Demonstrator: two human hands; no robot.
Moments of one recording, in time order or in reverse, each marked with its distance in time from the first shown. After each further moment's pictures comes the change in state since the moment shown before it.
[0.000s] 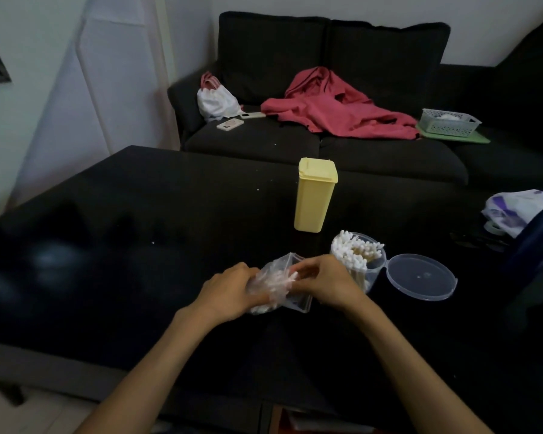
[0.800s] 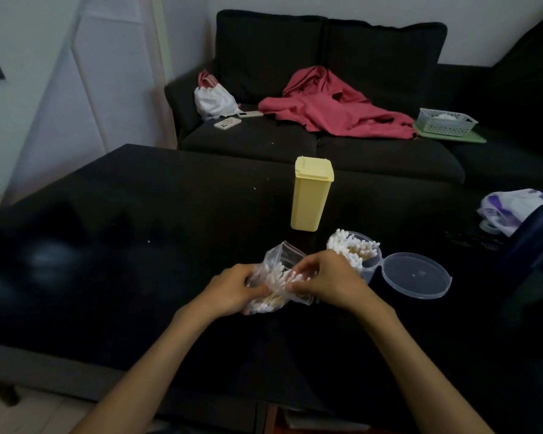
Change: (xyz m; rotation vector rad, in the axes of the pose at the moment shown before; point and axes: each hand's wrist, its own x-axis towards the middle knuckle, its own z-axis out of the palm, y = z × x) left_hand 0.007 0.003 0.006 -0.369 -0.046 0.010; right_hand -0.006 -0.003 -0.012 -0.265 0.013 -0.053
